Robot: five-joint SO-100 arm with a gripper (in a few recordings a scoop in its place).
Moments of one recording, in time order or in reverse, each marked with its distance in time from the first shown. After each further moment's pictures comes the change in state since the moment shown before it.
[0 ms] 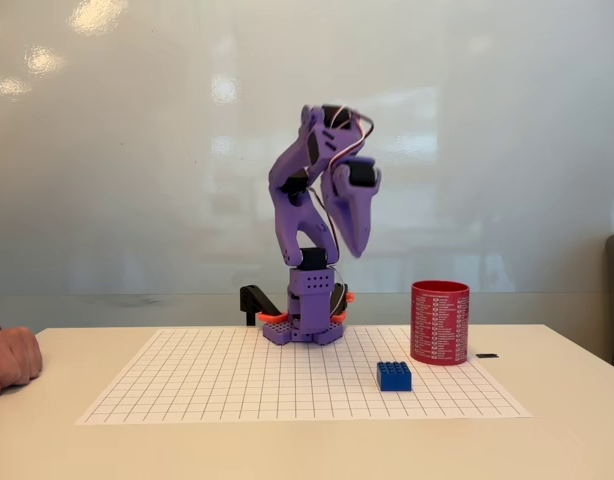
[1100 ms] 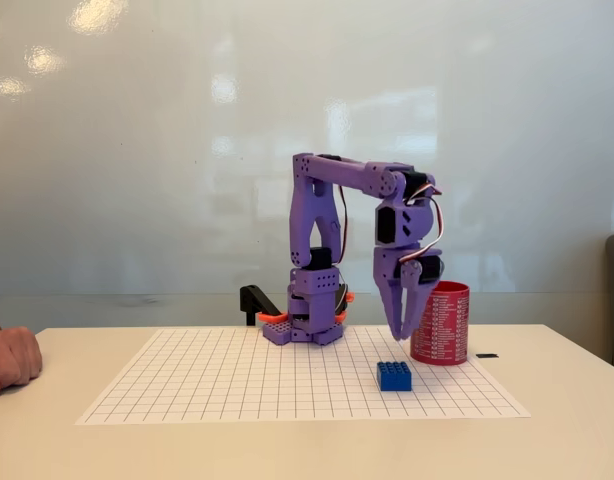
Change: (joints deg) arm -12.4 -30.2 14.0 -20.8 2.8
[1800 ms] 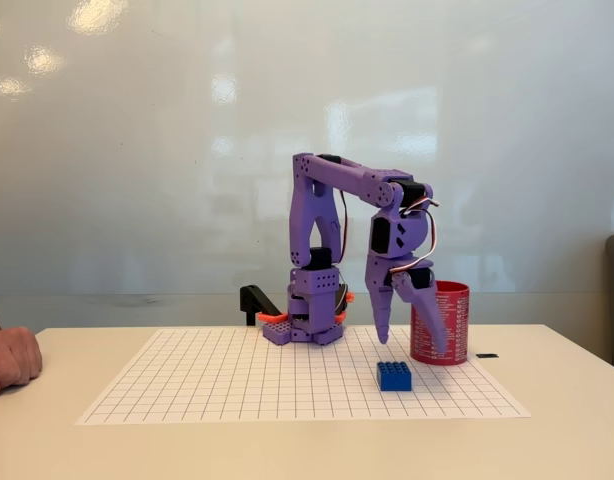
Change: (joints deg) arm 0.1 -0.3 3.3 2.8 1.2
